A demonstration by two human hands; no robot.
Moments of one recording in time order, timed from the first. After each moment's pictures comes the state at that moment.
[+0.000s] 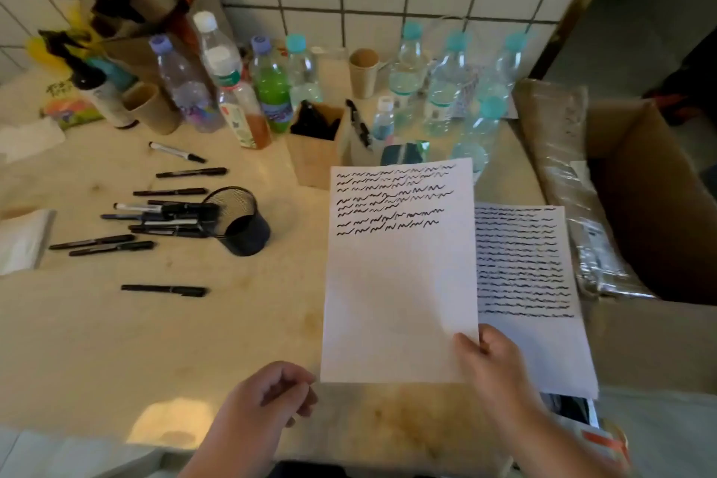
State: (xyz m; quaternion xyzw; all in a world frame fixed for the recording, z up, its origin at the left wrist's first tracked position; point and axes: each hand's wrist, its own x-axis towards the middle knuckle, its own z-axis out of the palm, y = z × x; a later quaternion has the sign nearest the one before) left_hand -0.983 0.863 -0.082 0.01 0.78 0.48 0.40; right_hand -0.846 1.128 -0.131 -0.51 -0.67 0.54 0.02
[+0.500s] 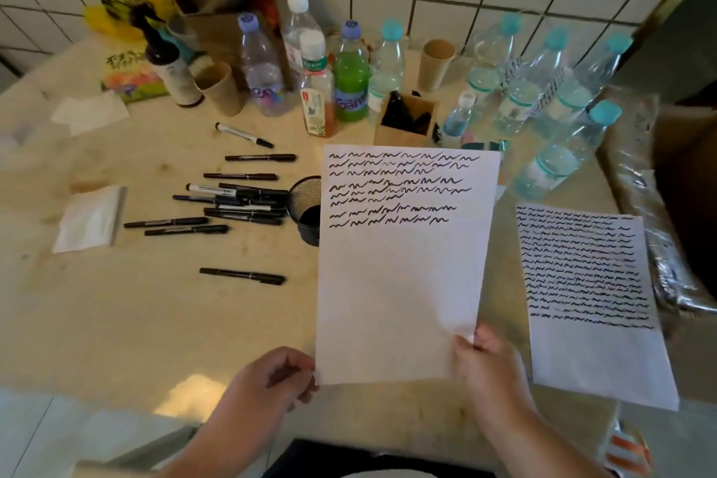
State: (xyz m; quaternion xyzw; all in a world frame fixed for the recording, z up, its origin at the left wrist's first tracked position) left_hand -1.059 0.762 -0.088 0.00 0.79 0.46 0.41; right_hand -0.930 1.011 -0.125 -0.55 -0.64 0.53 0.05
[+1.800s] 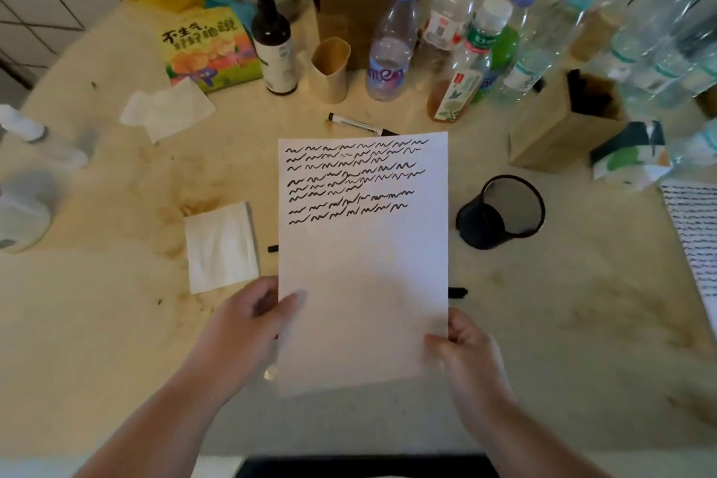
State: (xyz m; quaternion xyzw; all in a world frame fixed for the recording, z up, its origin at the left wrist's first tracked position) left_hand -1.333 0.564 -0.098 0.08 0.82 0.42 0.38; right_hand -1.140 0.752 -0.148 -0.52 -0.57 0.64 0.04
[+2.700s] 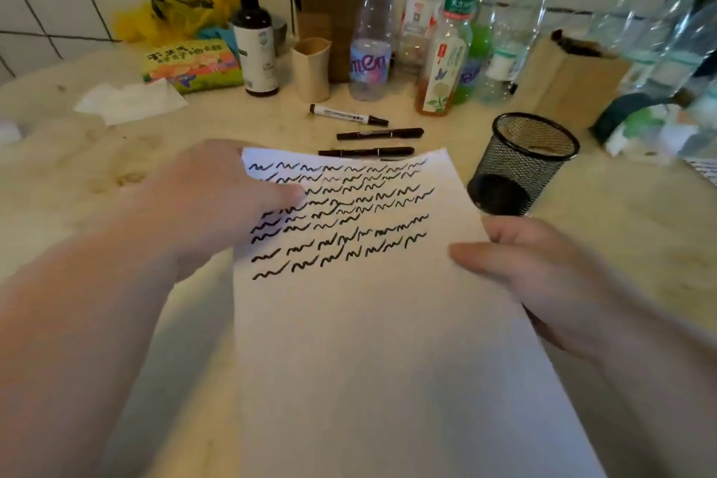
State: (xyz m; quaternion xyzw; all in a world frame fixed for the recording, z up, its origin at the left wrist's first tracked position) left_hand -1.352 0.610 -0.125 0.22 0.86 0.41 0.20; right_hand -1.150 0.803 -0.161 -0.30 -0.70 0.65 0.07
